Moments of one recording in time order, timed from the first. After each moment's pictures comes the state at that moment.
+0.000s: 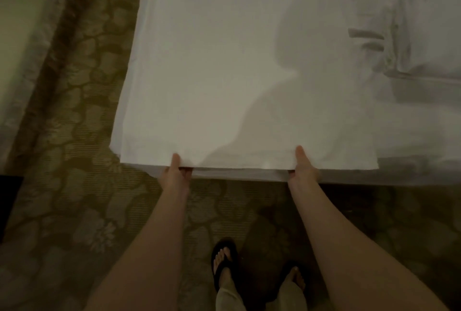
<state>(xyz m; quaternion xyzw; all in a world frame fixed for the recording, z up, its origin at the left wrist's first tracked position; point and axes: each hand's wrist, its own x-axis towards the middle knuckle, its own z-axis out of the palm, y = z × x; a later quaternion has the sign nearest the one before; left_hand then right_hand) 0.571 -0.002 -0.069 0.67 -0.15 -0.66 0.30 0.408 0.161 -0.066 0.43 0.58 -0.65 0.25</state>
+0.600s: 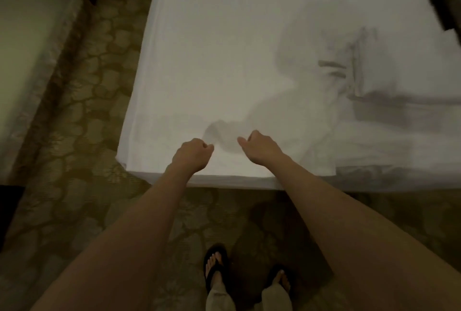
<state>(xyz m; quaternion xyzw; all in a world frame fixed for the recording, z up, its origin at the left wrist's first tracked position) 0.521 0.006 0.053 0.46 -0.80 -0.34 -0.17 0.397 0.116 0.055 -0.24 0.87 -0.13 0.41</state>
